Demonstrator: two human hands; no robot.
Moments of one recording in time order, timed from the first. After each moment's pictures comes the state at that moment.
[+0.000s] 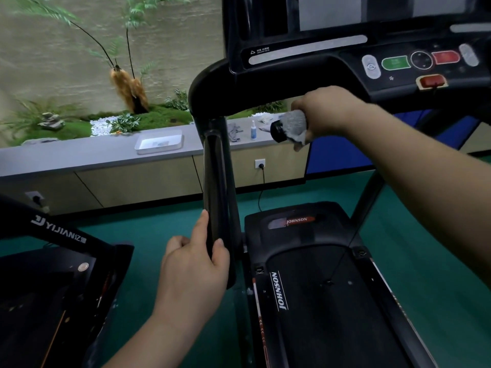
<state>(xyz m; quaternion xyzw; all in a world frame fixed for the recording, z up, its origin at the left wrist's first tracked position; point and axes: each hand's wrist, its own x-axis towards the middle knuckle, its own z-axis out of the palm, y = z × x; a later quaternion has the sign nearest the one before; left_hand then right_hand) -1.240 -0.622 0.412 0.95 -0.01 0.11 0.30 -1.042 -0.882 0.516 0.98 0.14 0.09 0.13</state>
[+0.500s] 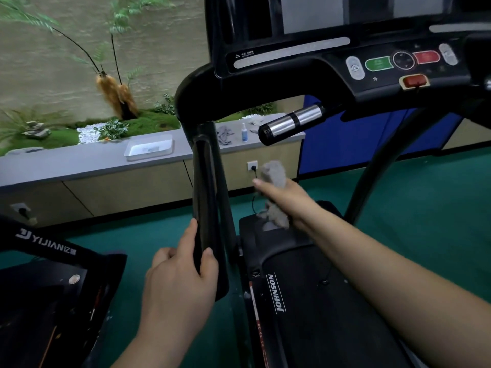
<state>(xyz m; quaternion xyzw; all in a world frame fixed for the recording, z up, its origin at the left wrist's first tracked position) -1.242 -0.621 0.413 0.94 0.01 0.10 0.31 -1.117 -0.818 0.393 0.77 -0.10 -0.07 -0.63</state>
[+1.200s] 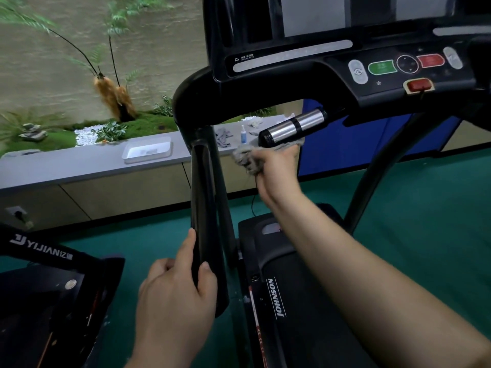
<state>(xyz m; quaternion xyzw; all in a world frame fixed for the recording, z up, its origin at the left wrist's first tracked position) -1.241 -0.621 0.412 0.95 0.00 0.11 0.30 -1.083 -0.785 0.439 0.48 -0.11 0.11 -0.86</state>
